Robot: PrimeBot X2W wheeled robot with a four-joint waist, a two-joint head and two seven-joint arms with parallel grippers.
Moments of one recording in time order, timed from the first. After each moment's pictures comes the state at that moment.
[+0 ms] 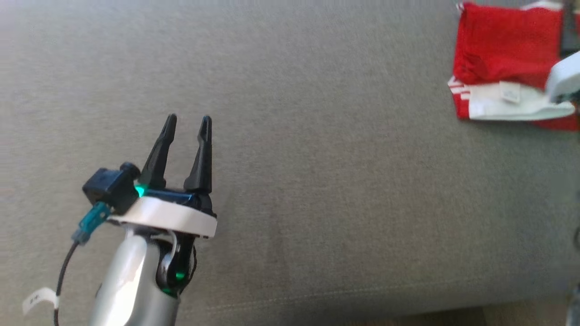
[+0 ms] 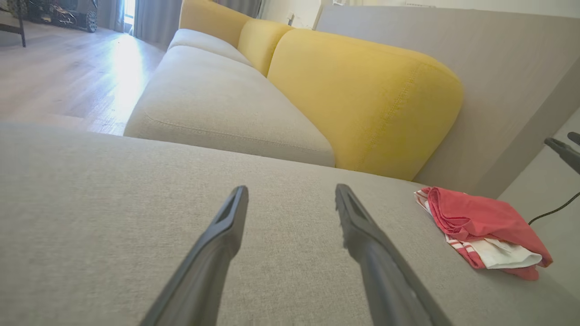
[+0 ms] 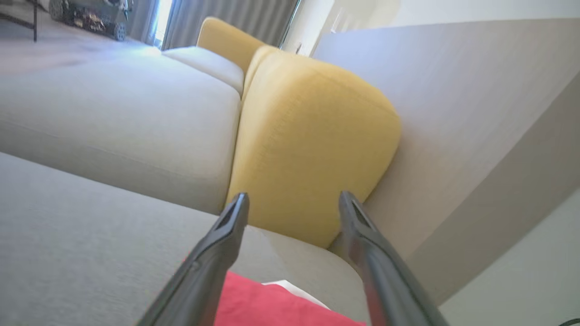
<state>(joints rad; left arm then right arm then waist) -0.25 0.04 -0.22 0.19 -0.36 -0.10 -0.26 -0.74 -0.29 -0.10 0.49 -0.26 0.13 -0.05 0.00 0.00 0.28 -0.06</state>
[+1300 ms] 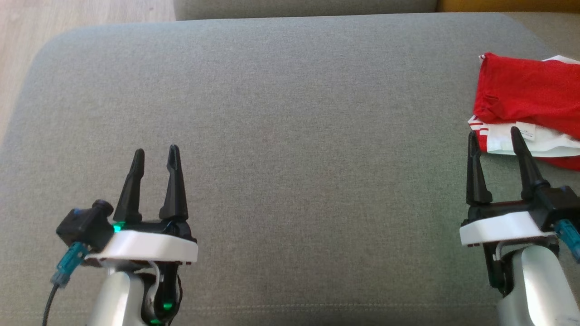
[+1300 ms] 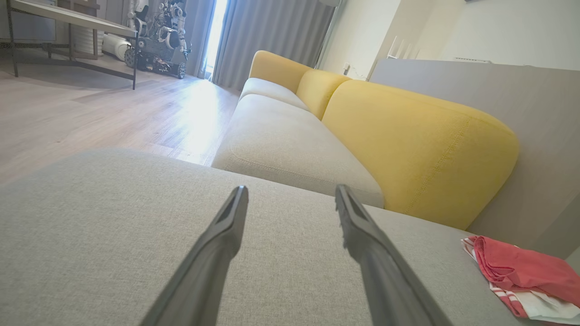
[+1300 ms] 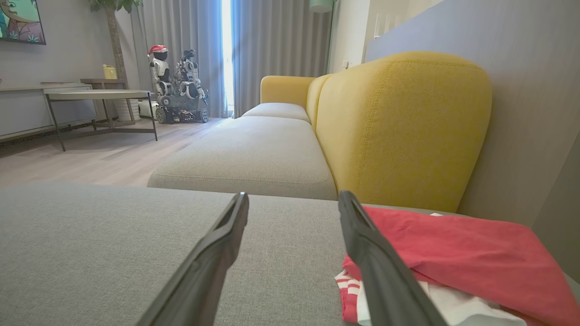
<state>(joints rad) -0.09 0.04 -0.15 0.08 -0.39 0.00 -0.26 -0.16 -0.05 -0.08 0.20 -0.03 0.13 -0.25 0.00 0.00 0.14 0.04</state>
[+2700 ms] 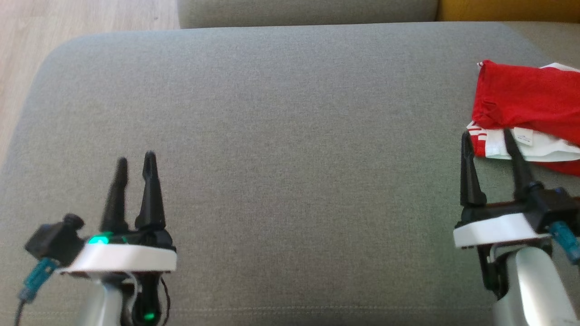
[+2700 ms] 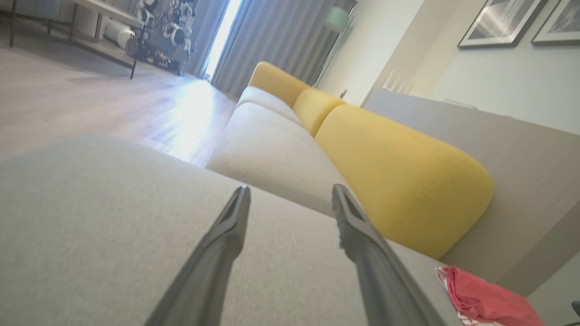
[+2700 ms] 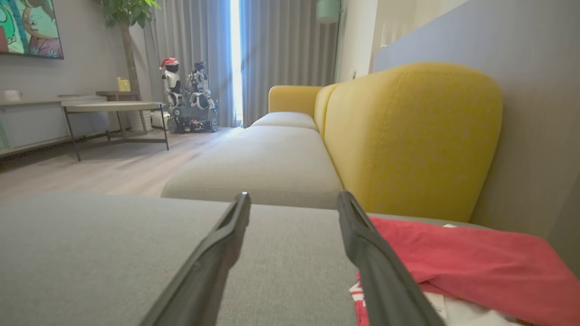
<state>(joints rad) -0.05 0.04 -0.07 0.05 -0.53 -0.10 -0.26 -0.15 -0.05 -0.04 0.18 -0.01 0.13 -0.25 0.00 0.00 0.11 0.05</state>
